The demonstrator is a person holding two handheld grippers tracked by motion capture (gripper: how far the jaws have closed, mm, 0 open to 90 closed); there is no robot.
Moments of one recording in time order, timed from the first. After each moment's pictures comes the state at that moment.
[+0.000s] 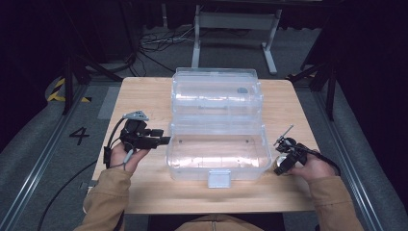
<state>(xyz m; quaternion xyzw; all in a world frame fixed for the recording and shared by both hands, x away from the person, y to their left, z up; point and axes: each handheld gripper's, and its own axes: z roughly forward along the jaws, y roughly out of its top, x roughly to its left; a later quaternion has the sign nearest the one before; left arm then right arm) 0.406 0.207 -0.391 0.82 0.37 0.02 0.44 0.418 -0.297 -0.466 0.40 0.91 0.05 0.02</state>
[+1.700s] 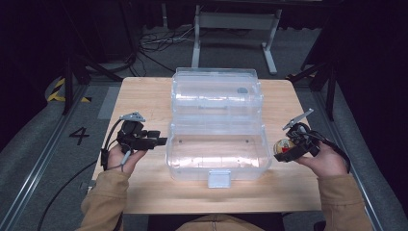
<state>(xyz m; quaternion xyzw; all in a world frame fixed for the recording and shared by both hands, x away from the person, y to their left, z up) 0.404 0.216 -0.395 0.82 0.38 0.02 0.43 0.401 -0.291 -0.376 0.38 0.91 0.18 0.06</state>
